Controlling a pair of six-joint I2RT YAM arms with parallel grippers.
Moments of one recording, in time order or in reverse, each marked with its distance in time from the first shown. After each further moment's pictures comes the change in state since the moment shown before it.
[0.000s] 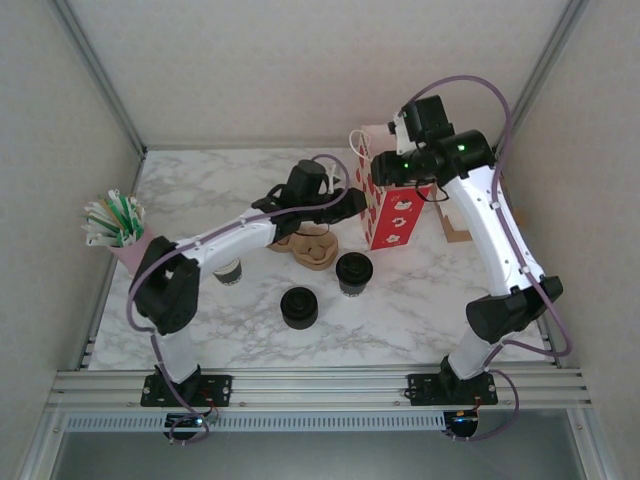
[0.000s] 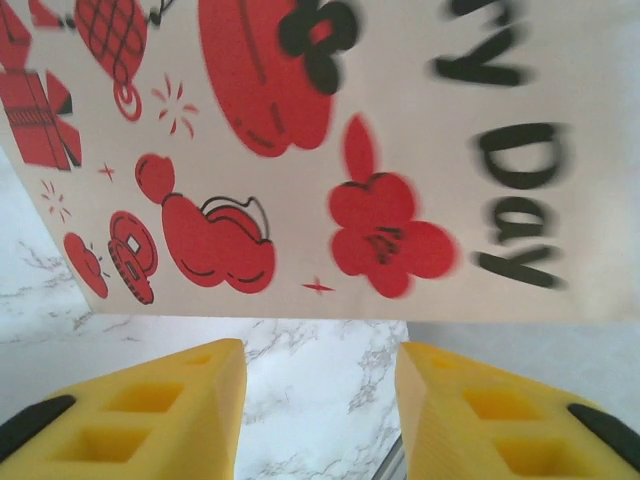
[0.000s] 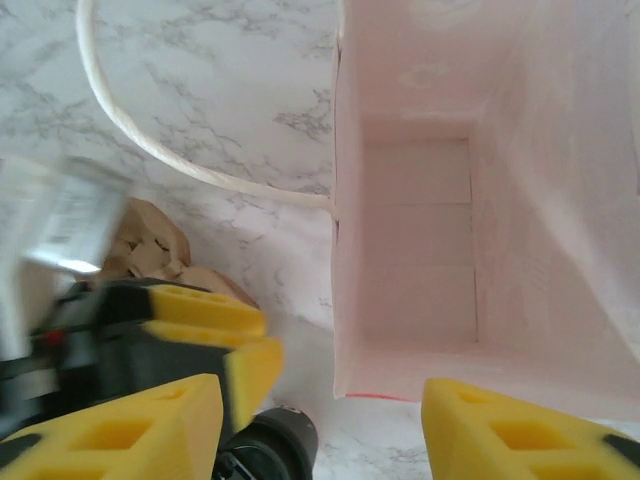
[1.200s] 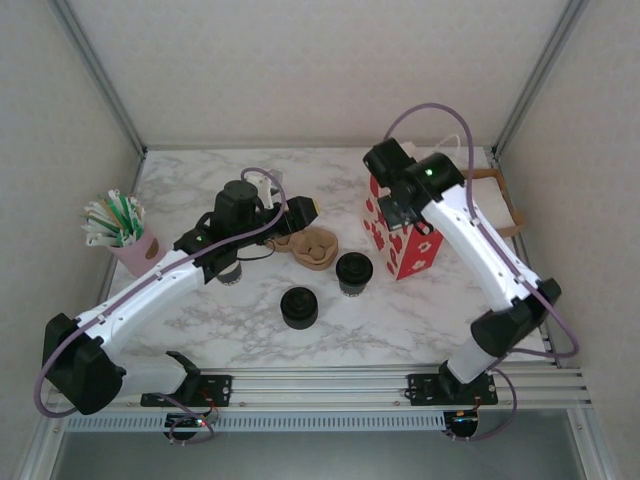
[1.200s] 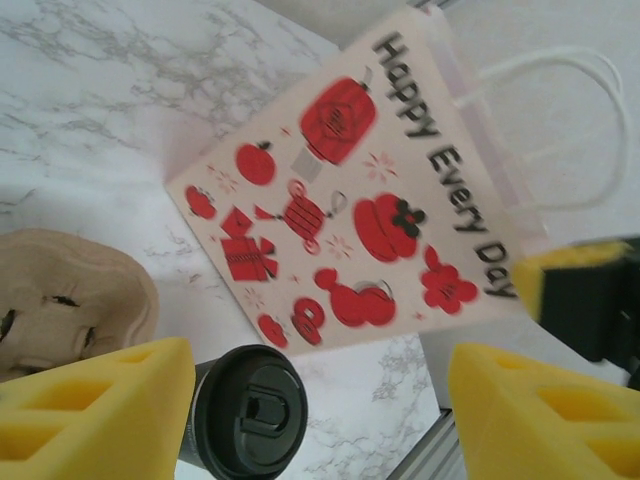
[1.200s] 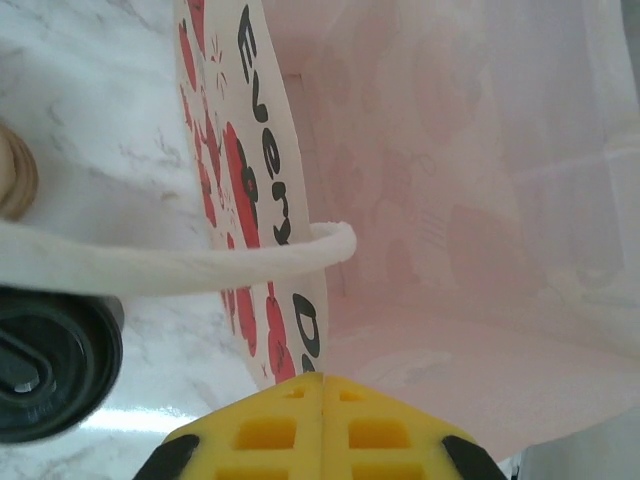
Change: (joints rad) left arm 0.080 -0.540 -0.379 -0.084 -0.123 0.061; right arm 0.220 -0.110 -0.217 -0.238 0.486 0.056
